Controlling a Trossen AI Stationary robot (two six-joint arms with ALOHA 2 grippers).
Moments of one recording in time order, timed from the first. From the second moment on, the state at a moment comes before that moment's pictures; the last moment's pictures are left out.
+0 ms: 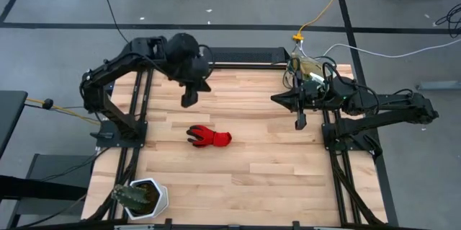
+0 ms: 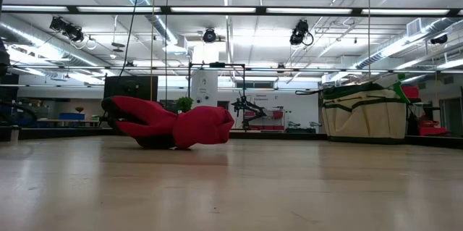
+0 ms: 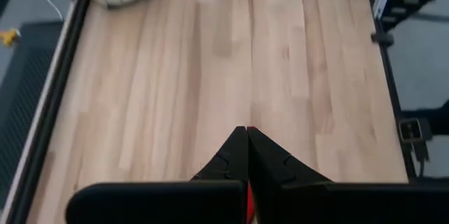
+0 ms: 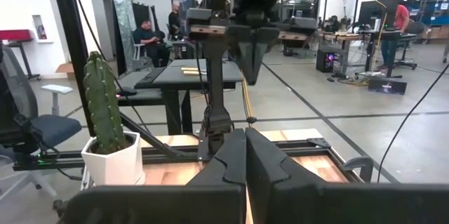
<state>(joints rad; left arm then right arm) 0.26 1.57 2.02 -1.30 0.20 0.11 0.00 0.87 0.84 0.07 0.01 0.02</state>
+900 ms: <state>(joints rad) 0.10 1.57 2.02 -1.29 0.08 0.05 0.00 0.87 0.84 0.07 0.01 0.02</state>
